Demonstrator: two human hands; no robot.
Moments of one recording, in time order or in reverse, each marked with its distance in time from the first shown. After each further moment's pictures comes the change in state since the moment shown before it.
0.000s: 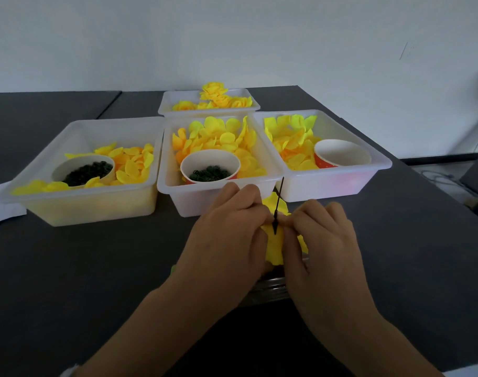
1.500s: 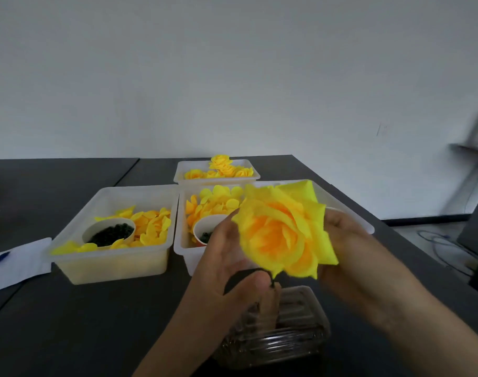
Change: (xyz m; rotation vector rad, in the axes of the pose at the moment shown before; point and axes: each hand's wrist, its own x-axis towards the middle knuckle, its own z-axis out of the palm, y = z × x) left_hand -0.007 0.007 -0.035 -1.051 0.117 -0.211; right_hand 0.075 -0.041 -0.082 1.176 -0.291 0.438
